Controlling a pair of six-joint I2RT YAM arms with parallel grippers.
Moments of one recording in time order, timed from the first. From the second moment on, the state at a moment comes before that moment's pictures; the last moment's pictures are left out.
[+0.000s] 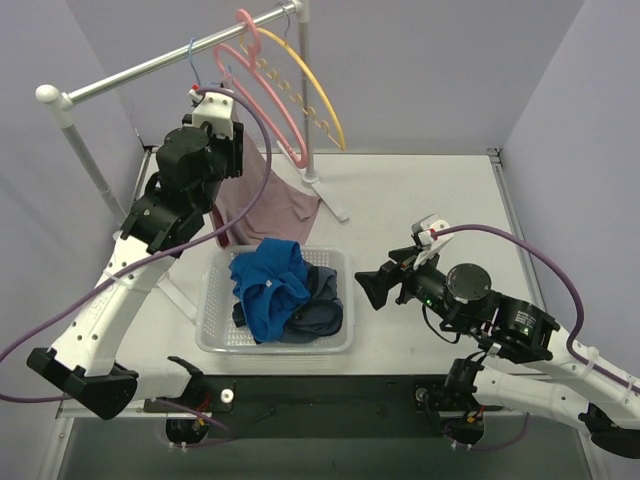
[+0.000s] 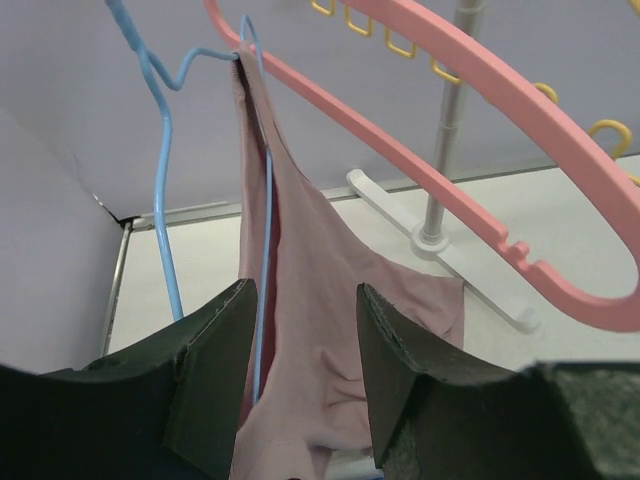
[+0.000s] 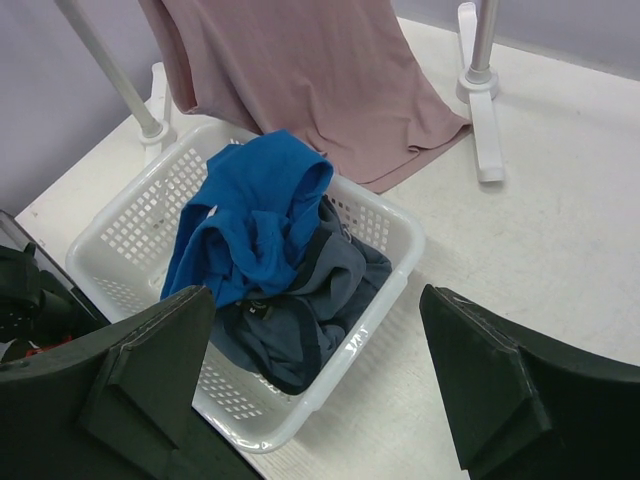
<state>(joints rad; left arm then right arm) -0.53 1.26 1.59 -0.44 -0.43 0.04 1.07 0.71 0.94 -0.45 0.37 0.25</state>
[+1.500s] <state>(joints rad) -0.45 1.43 1.84 -0.73 -0.46 0.01 1.08 0.72 0.93 -0.48 0.38 0.27</state>
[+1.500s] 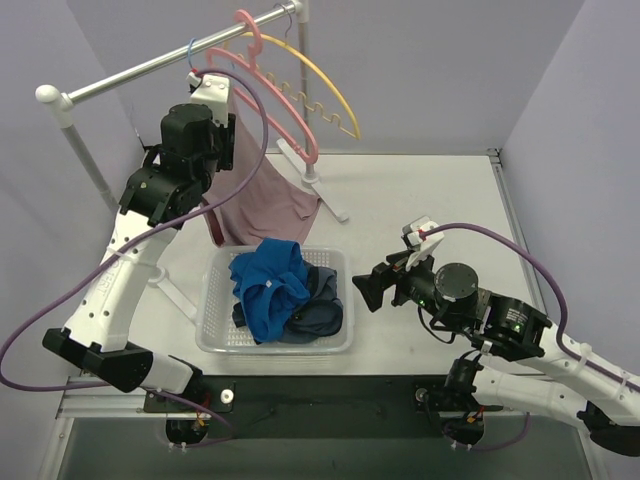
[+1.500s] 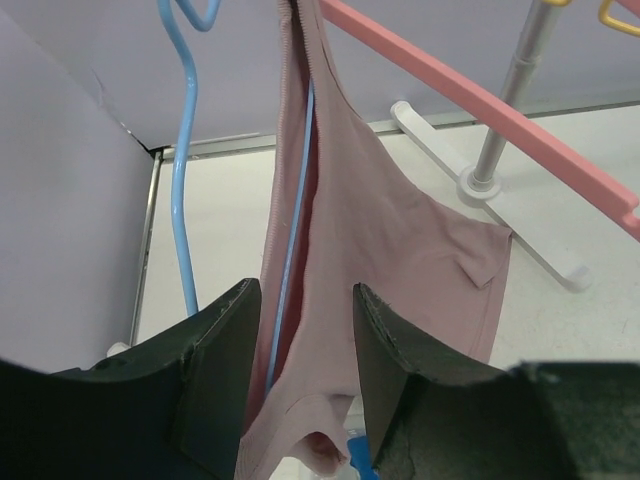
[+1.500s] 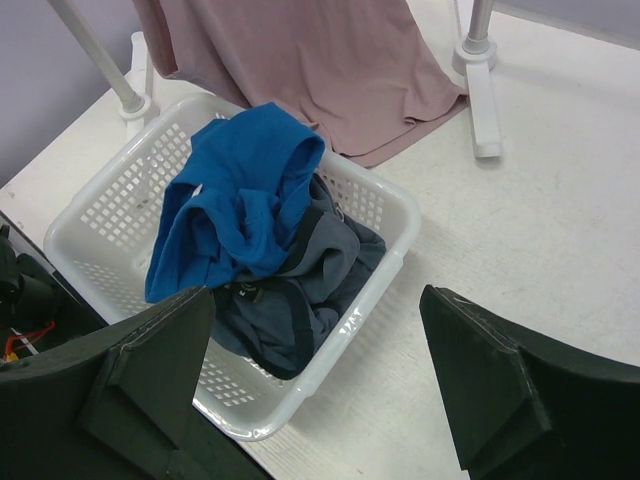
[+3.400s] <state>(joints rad) -0.43 1.33 1.72 -0.69 -0.50 0.09 1.08 0.77 0.93 -0.48 0.38 0.27</state>
